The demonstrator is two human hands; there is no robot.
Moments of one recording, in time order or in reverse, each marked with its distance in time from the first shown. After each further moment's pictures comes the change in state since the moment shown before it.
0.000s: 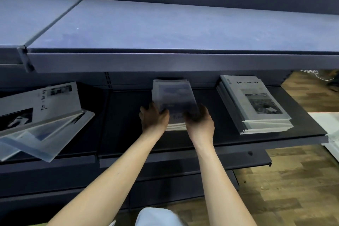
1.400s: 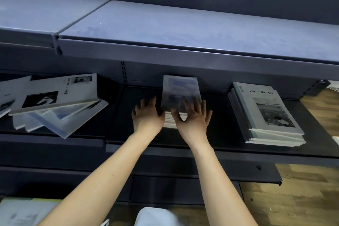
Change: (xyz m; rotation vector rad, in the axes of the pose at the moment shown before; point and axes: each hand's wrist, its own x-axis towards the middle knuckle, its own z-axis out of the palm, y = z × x) left_hand -0.024 -0.020 -0.021 0.348 0.179 0.125; right_hand -0.003 -0.007 0.006 -0.265 -0.246 -0.371
